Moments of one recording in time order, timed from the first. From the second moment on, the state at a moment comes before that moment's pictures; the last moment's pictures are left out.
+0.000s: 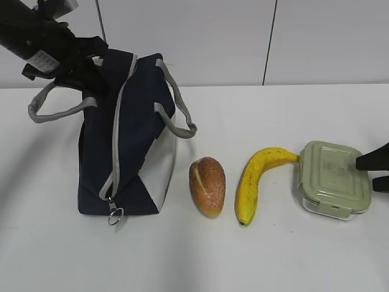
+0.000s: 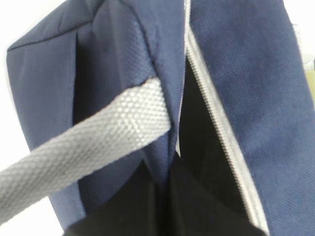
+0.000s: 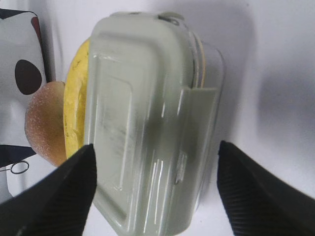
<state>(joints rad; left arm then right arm) -0.15 1.82 -1.52 -0.55 0.97 0.36 -0.60 1.93 -0.93 1.14 1.07 -1.22</state>
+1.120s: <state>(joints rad) -0.15 1.82 -1.52 -0.55 0.97 0.36 -0.60 2.01 -0.93 1.21 1.07 -1.31</state>
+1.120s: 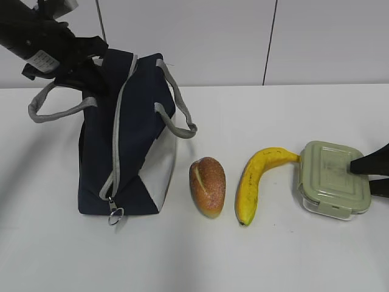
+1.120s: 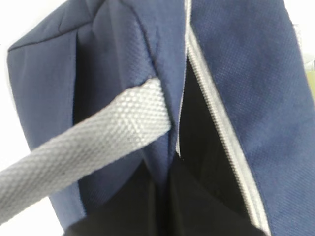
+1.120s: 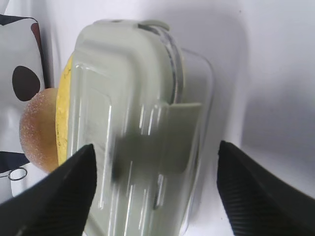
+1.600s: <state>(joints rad) -0.15 1.82 -1.52 -0.55 0.97 0.36 -0.57 2.03 -0.93 1.21 1.07 -1.31</state>
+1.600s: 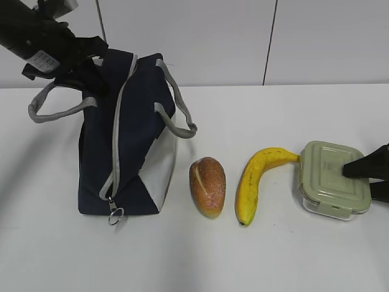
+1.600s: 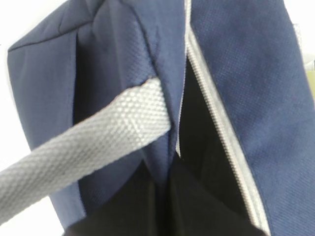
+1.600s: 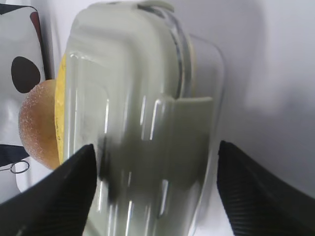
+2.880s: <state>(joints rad) -0.15 1.82 -1.52 -0.55 0.97 0.36 -0.57 2.04 -0.93 1.23 1.12 -1.29</state>
